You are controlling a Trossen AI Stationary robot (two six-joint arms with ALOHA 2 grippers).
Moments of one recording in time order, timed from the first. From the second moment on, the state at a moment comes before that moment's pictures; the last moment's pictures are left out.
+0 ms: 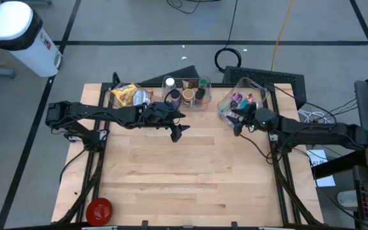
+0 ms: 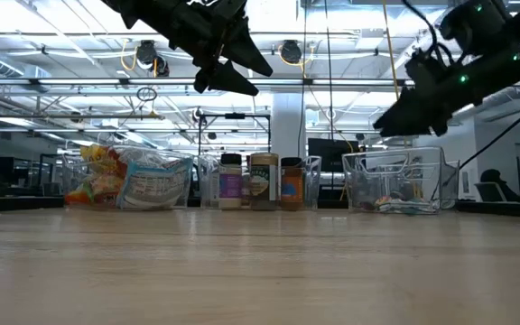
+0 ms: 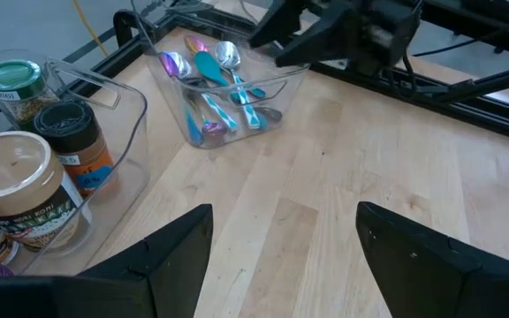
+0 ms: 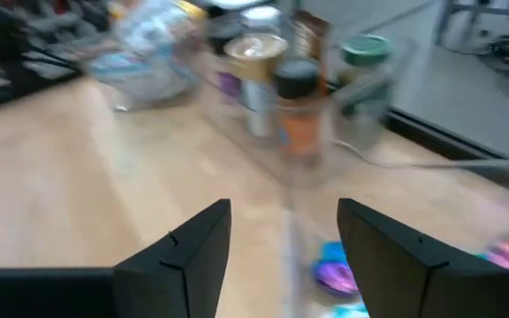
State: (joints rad) left arm 0.10 1.49 1.04 -0.04 -0.10 -0.25; right arm -0.29 0.72 0.27 0.09 0.26 0.26
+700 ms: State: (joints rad) left arm 0.10 1.49 1.04 -0.04 -0.10 -0.25; right arm -0.01 0.39 0.36 -0.06 -0.02 0.28
